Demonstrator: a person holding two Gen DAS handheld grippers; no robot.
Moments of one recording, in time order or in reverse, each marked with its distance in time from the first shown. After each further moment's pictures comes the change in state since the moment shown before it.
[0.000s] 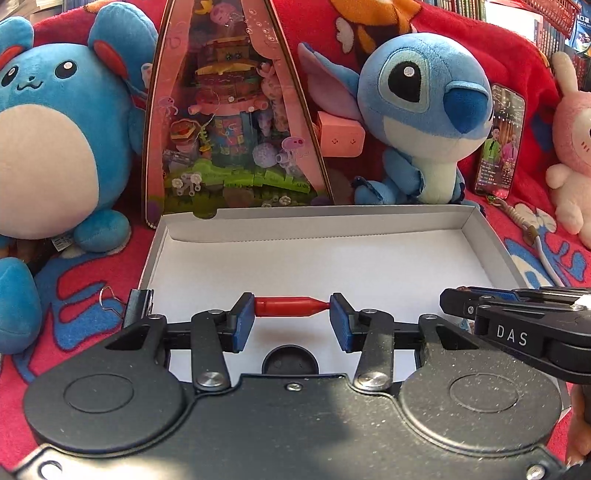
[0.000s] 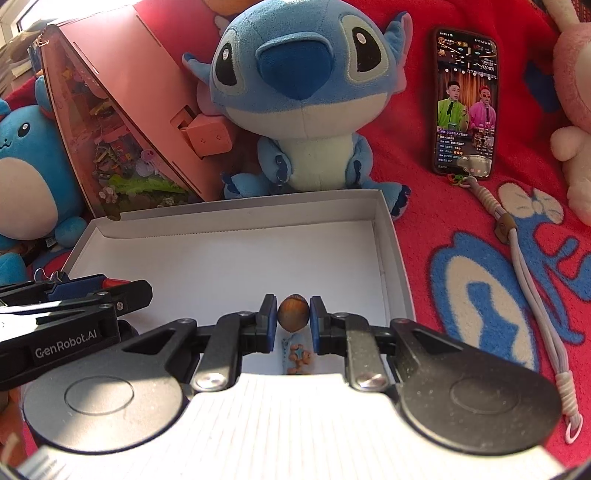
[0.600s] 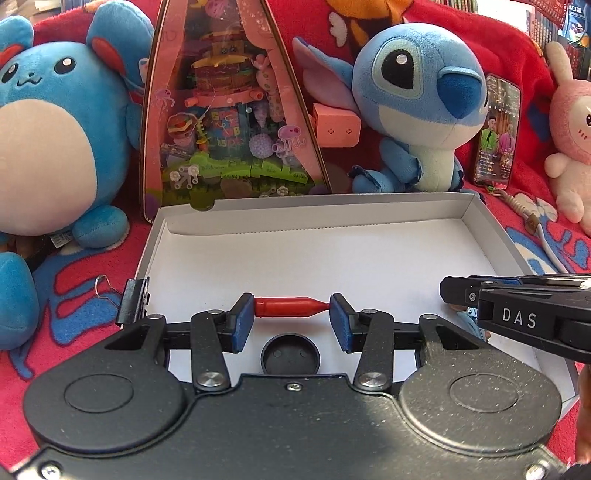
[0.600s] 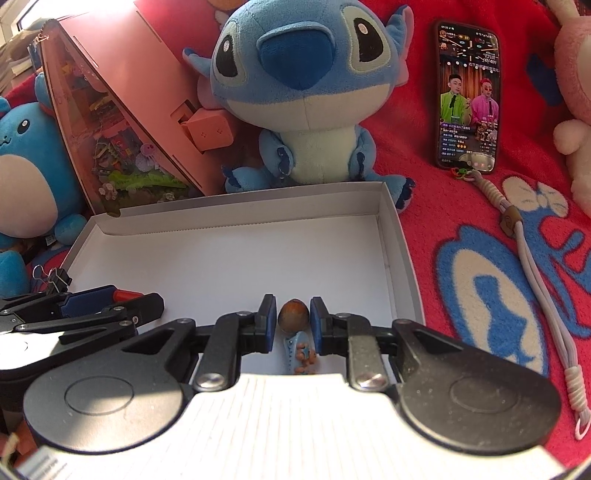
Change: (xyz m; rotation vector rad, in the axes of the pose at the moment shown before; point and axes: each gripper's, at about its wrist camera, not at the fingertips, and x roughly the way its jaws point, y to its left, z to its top) left arm -0.004 -0.002 -0.009 0.034 -0.035 0.007; right arm -0.002 0.000 -0.004 0.009 -0.017 0.015
